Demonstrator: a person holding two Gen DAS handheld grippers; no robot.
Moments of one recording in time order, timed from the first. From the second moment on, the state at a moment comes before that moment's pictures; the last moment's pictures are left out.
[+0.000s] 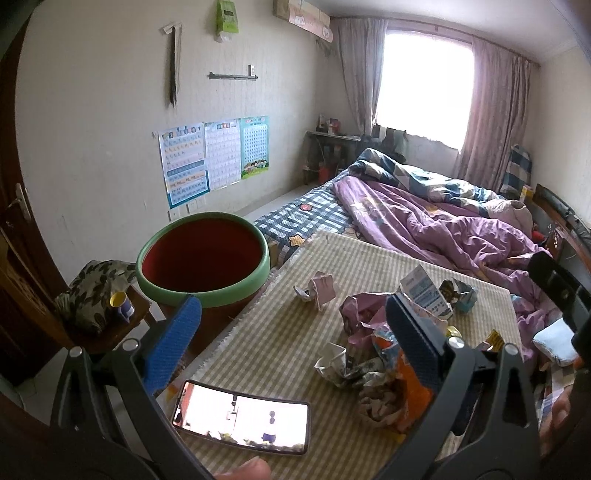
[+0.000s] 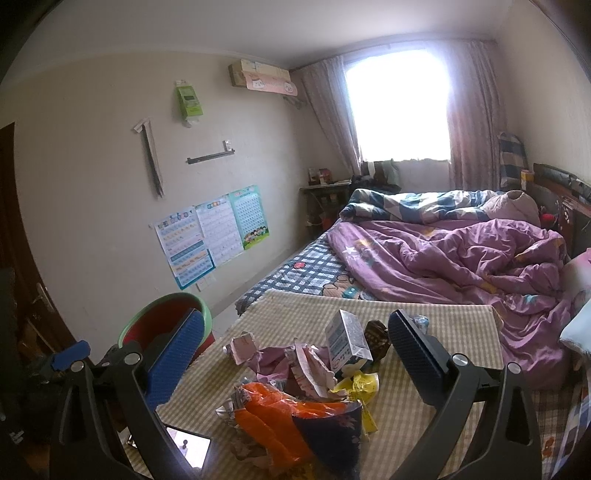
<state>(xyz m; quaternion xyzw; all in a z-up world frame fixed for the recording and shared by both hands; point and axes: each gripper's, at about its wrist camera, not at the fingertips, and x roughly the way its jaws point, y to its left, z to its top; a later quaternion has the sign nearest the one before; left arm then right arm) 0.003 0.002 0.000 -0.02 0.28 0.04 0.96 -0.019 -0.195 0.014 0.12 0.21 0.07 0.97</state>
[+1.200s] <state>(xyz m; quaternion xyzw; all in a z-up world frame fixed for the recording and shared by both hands) 0.015 0.003 -0.010 -0.02 0.30 0.05 0.95 -0.010 -0.204 0.000 0.13 0.23 0.07 0.96</state>
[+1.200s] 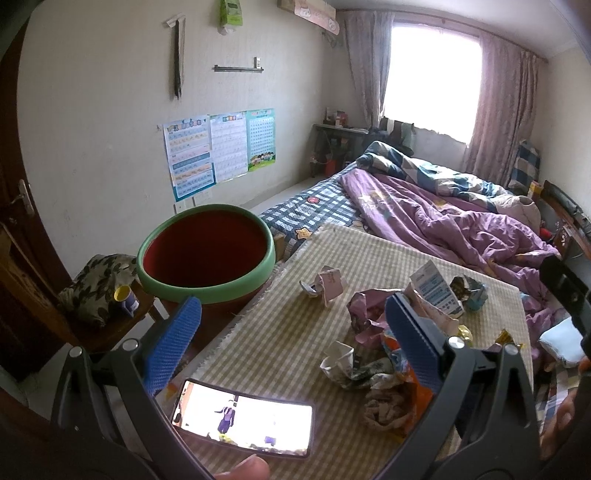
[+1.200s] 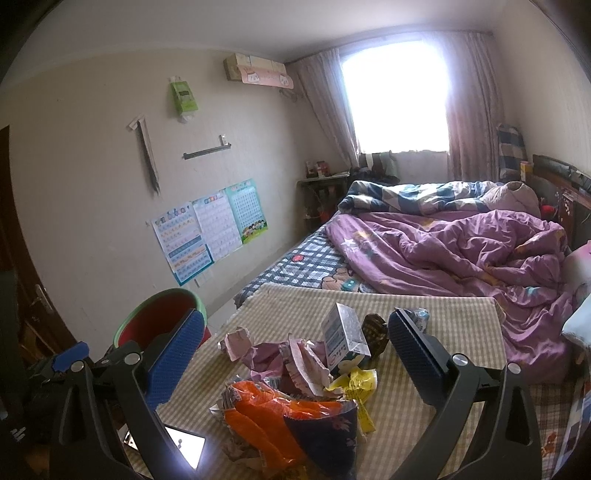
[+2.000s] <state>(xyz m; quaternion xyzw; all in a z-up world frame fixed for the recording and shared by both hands) 0.037 -0.018 -0.064 -0.03 0.41 -0.09 0.91 0.002 -0.237 -0.042 0.11 0.30 0.06 0.94</state>
